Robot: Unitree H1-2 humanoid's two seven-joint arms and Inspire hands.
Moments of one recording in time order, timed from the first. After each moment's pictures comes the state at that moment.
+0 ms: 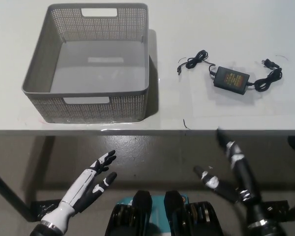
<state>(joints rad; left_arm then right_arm) -0.11 0.28 -0.19 0.12 0.15 -0.20 -0.14 -0.10 -0.07 0.09 0.07 -0.16 -0.35 -0.01</state>
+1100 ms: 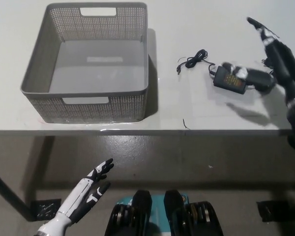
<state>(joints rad) -0.05 0.28 -0.17 0.12 0.15 -0.26 -0.15 -0.75 -0.35 0.14 0.41 -0.47 -0.04 0.04</state>
